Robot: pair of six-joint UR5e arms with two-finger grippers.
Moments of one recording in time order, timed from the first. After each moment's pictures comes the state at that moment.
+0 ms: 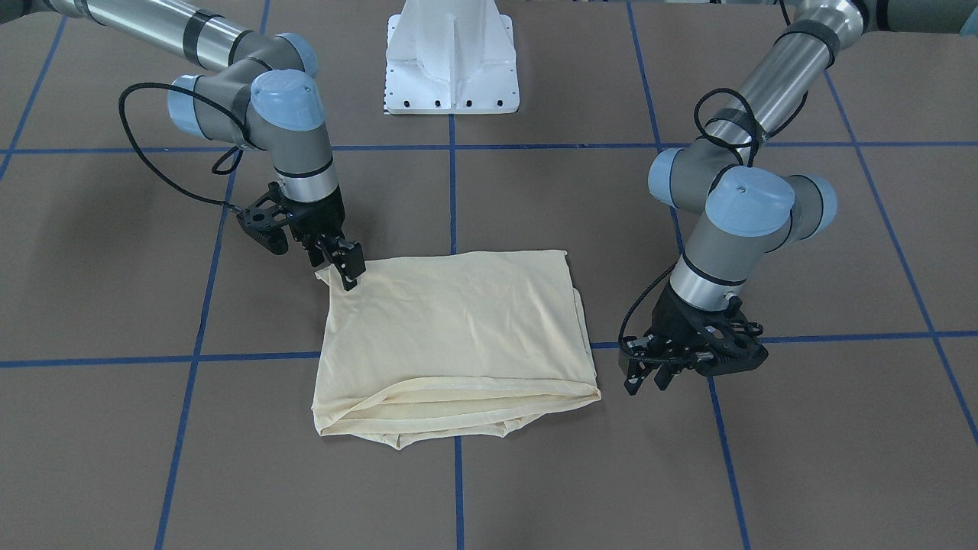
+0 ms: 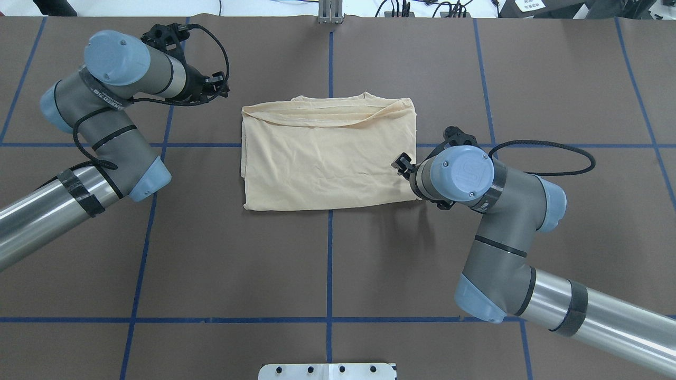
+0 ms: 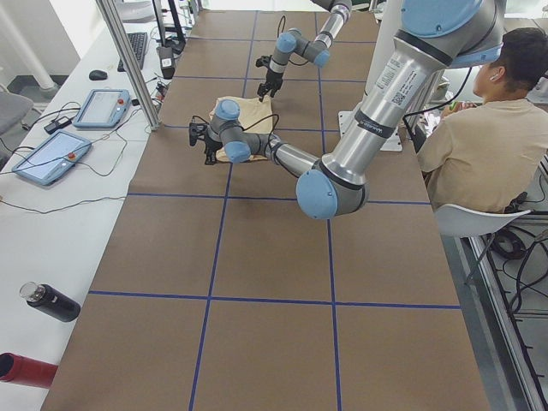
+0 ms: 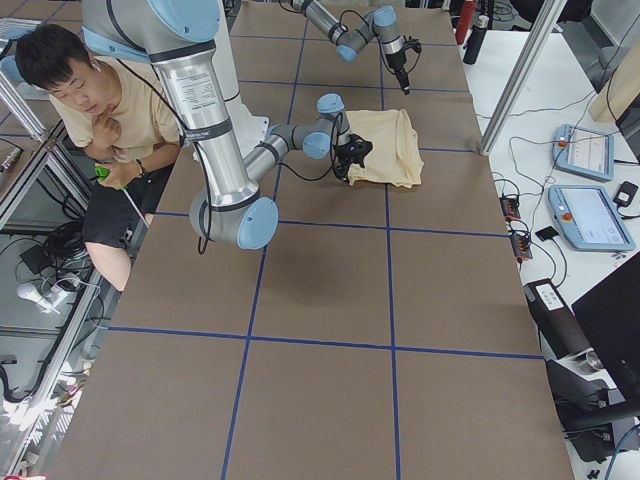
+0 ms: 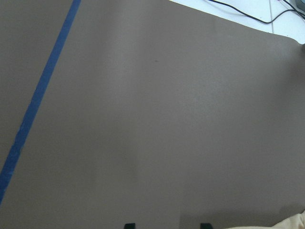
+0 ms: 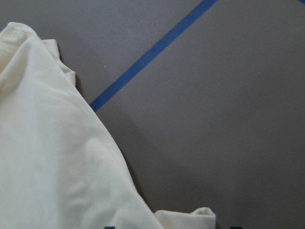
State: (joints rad) left arm -0.84 -2.17 -1.30 -2.26 -1.84 -1.29; right arm 0.50 -1.14 1.69 -1.31 1.61 1.97
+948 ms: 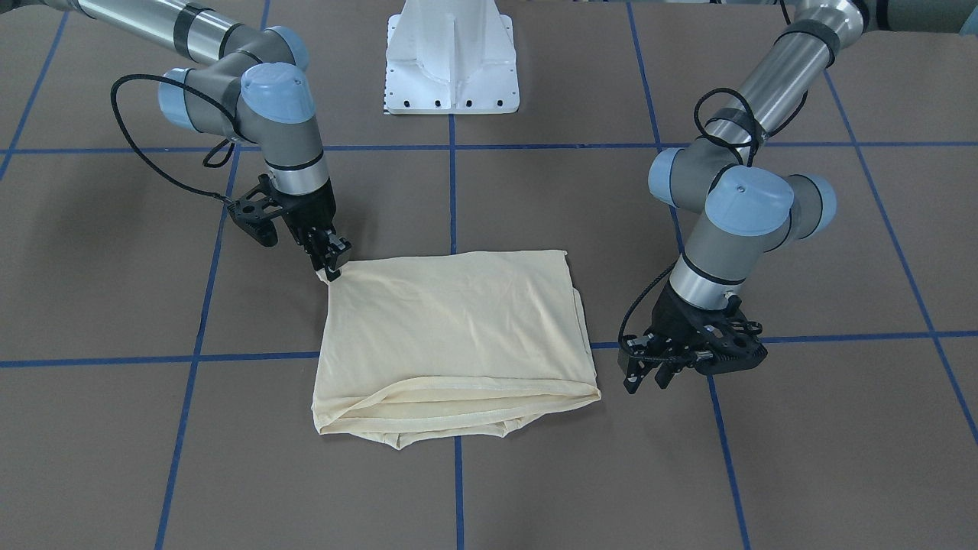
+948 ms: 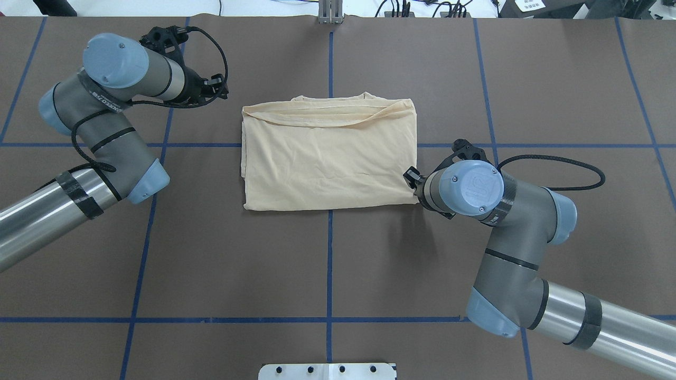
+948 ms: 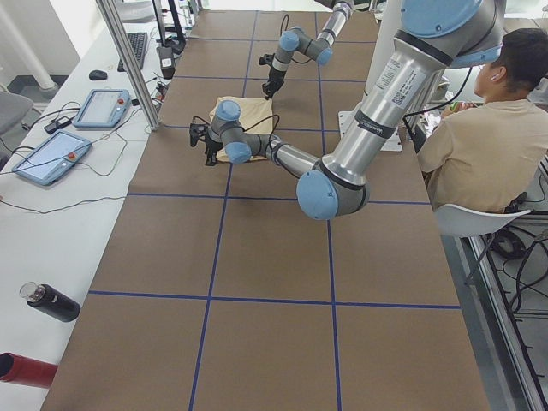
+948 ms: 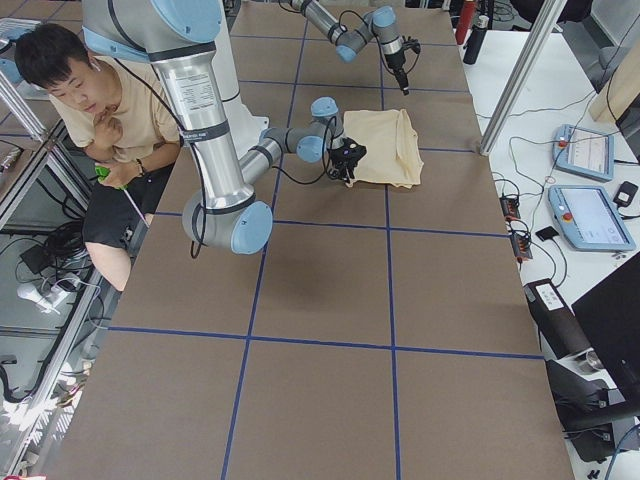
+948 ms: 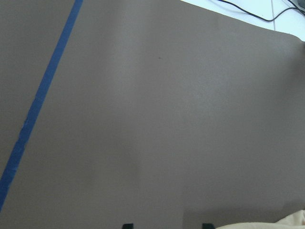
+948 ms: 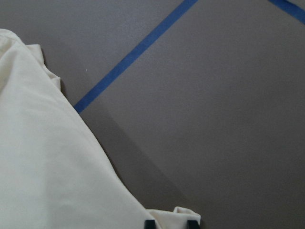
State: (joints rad) left arm -0.84 -2.16 -1.30 -2.27 -1.84 -1.29; right arm 0.49 -1.17 1.74 -1.31 1.60 1.99
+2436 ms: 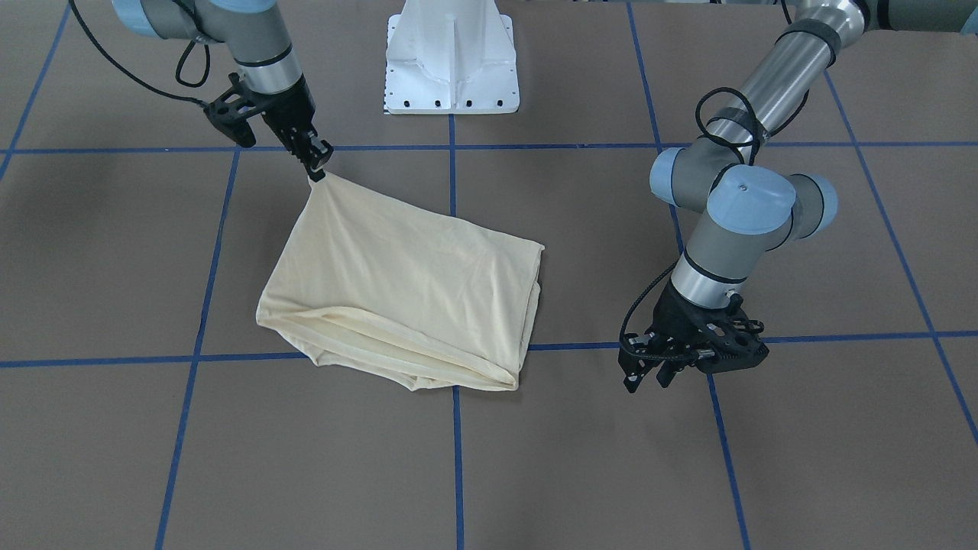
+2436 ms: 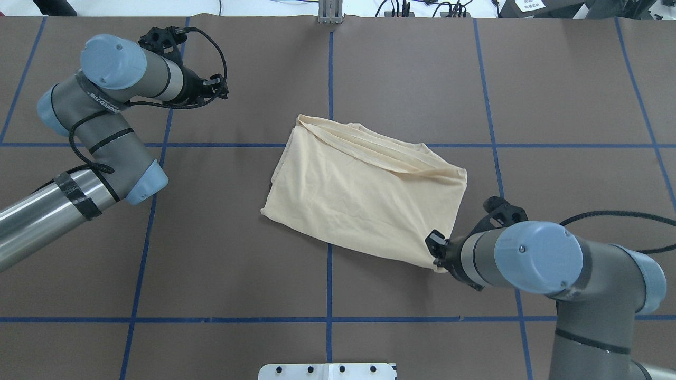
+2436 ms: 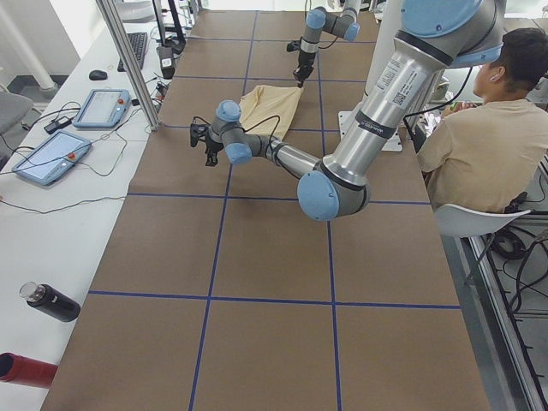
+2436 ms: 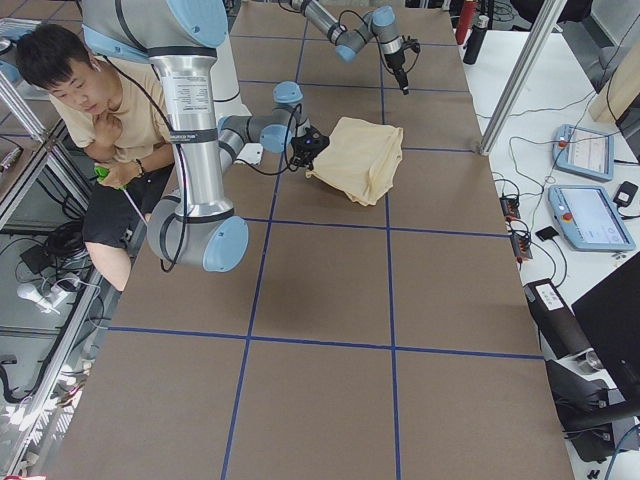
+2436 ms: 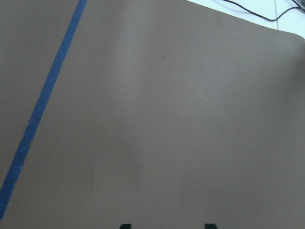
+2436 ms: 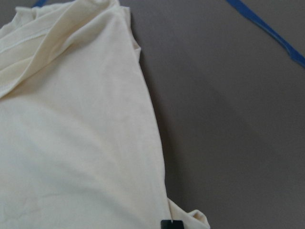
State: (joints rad) left arm -0.84 -2.15 -1.31 -2.28 -1.84 -1.29; right arm 0.28 -1.40 2.16 -1.47 1.68 2.11
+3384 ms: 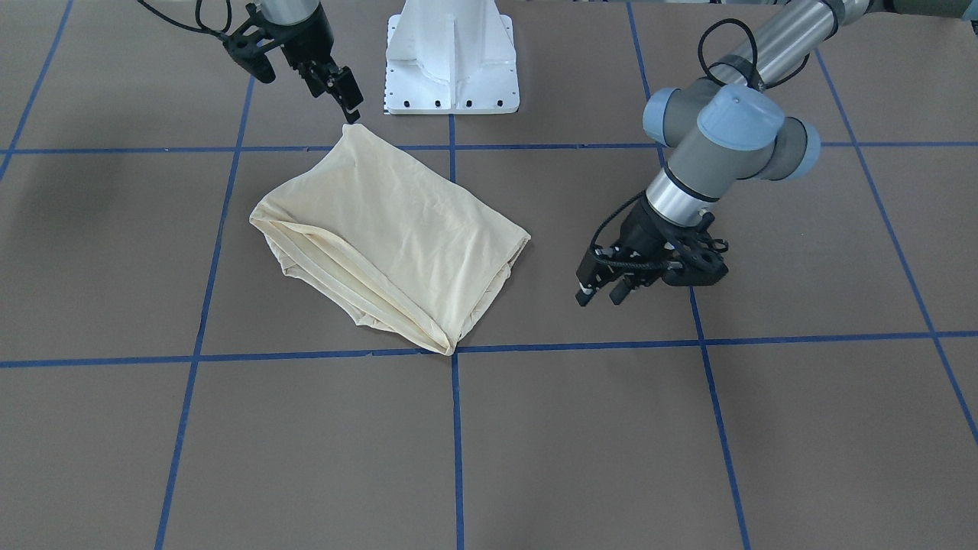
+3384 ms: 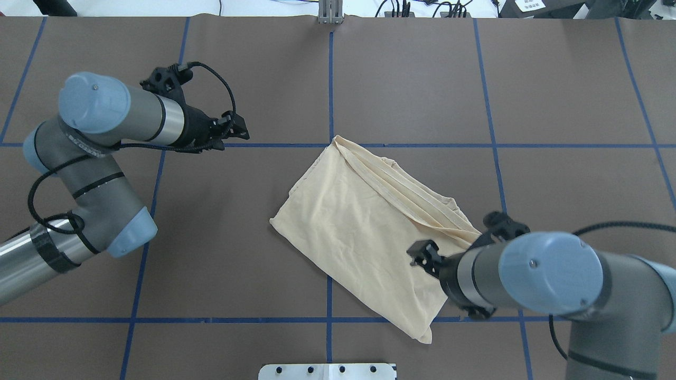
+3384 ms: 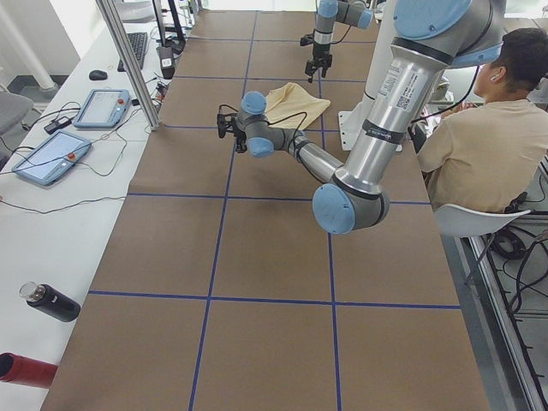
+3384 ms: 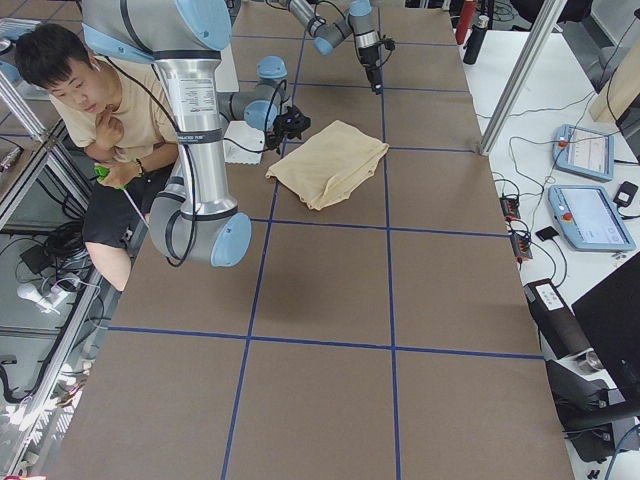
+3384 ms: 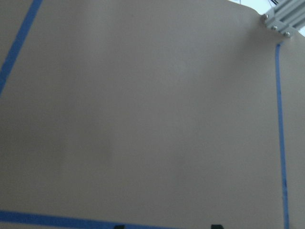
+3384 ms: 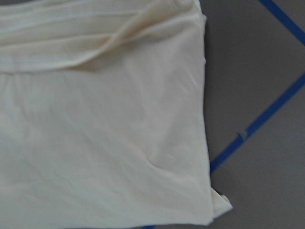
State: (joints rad) left arm -0.71 -2.01 -1.62 -2.28 -1.93 -1.52; right arm 0.35 -1.31 2.22 -1.59 1.71 2.15
